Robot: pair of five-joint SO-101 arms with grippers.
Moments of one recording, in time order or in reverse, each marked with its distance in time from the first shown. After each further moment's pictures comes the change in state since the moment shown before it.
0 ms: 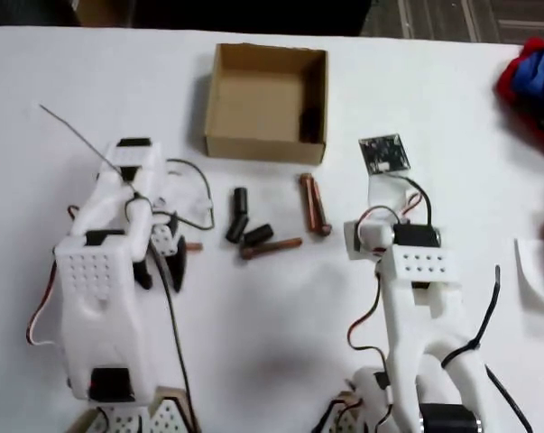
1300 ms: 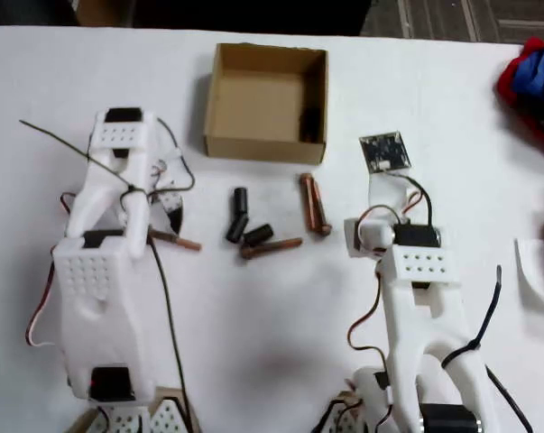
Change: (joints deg) left arm 0.0 -1.2 -12.9 -0.6 34.0; right arm 0.0 0.0 0.0 -1.6 0.0
